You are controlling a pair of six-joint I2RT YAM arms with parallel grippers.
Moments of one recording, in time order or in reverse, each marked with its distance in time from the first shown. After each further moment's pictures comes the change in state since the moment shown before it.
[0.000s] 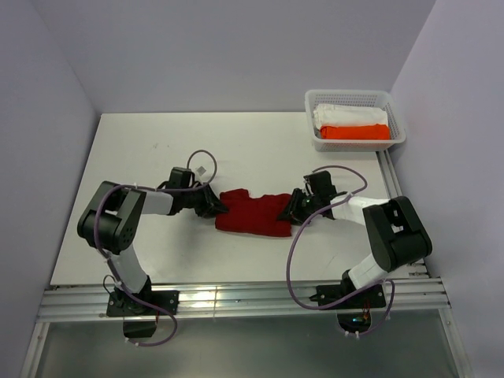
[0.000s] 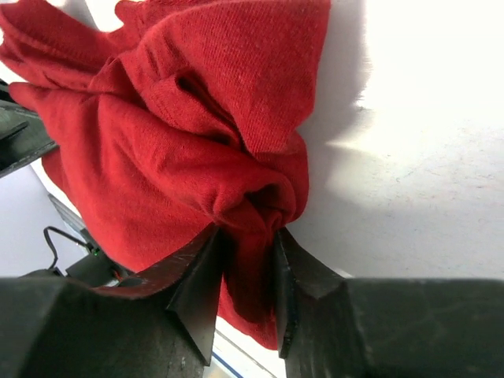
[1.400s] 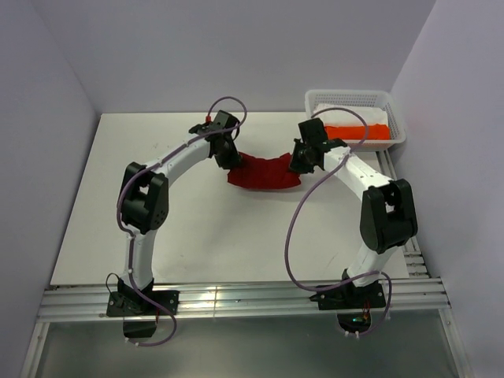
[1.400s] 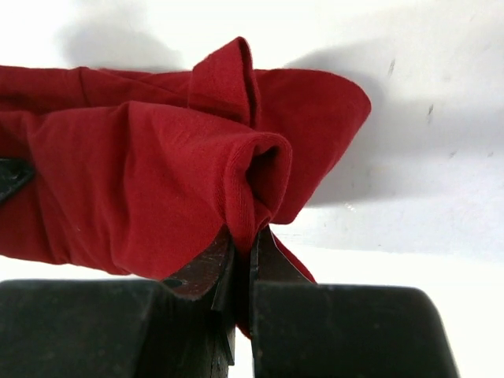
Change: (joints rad) left arm -0.199 0.320 1.074 -0.895 -0.663 -0.031; right arm 0.008 0.167 0.692 -0.469 0.461 -0.196
